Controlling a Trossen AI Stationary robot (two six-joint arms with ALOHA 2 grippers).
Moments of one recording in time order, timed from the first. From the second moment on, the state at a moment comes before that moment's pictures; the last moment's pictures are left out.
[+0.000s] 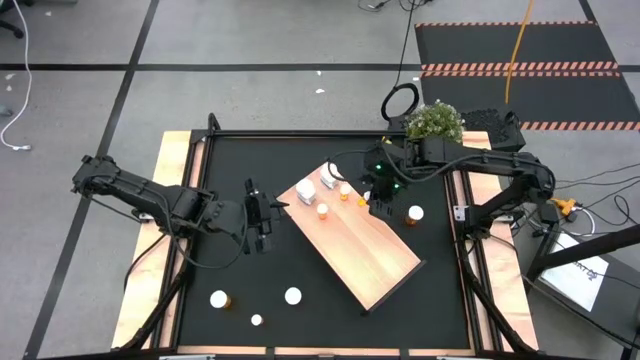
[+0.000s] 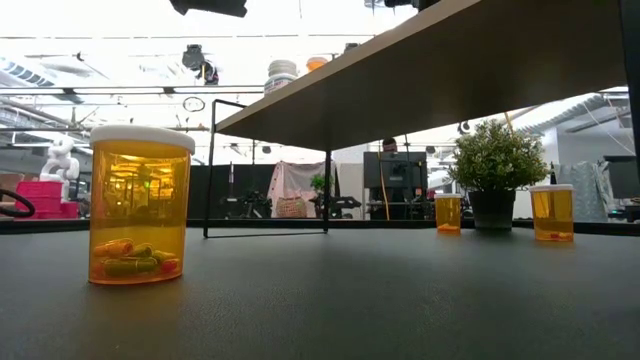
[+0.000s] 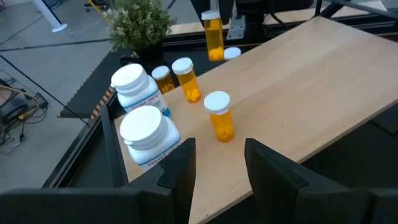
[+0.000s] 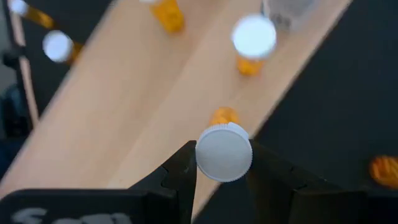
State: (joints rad) left arm -0.32 1.16 1.01 -0.39 -0.54 -0.09; right arm -0.12 1.49 1.54 -1.18 -0.14 0.21
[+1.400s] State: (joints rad) left arm -0.31 1.17 1.01 -0.34 -0.54 -0.07; right arm -0.13 1.54 1.56 -1.16 -0.16 0.22
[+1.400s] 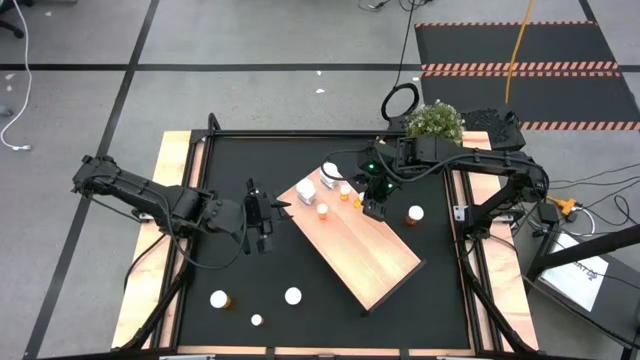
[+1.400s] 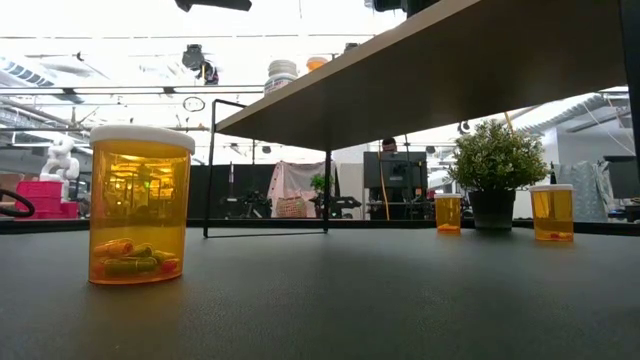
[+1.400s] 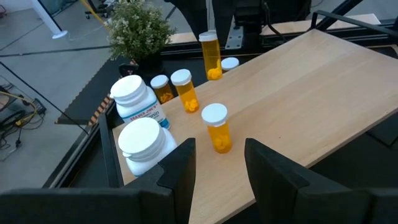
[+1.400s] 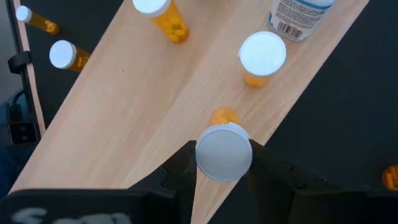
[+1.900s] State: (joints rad) left arm -0.31 1.17 1.01 -0.35 -0.54 -0.07; right arm -0.12 1.60 1.56 -1.20 -0.16 0.21
